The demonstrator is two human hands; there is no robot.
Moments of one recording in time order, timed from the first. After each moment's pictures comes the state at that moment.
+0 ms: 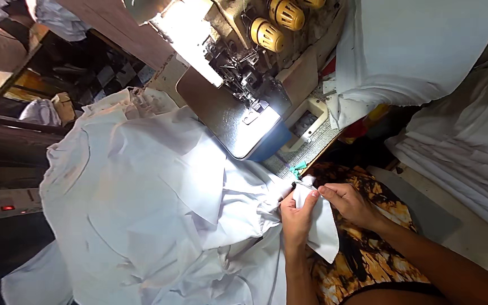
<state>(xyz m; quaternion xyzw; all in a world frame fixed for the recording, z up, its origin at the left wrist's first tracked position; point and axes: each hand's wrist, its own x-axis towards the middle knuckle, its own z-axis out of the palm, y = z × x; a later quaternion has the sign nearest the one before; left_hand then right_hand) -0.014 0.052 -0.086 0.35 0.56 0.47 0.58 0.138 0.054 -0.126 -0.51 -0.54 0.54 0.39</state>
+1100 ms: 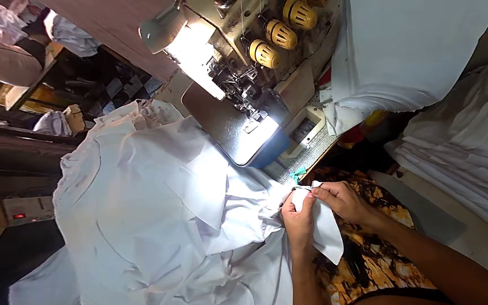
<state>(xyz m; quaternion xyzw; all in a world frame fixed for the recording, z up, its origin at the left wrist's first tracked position) -0.001 0.054 -0.091 0.31 0.57 0.53 0.55 0.137 0.073 -0.109 -0.50 -0.58 0.53 0.36</state>
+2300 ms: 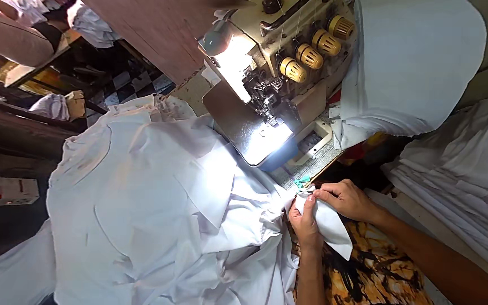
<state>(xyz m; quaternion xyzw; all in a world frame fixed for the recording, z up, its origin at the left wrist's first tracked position) 0.027 0.056 -0.107 0.16 0.50 0.64 0.56 0.158 0.103 -0.108 -0.47 -0.72 0.40 0.31</state>
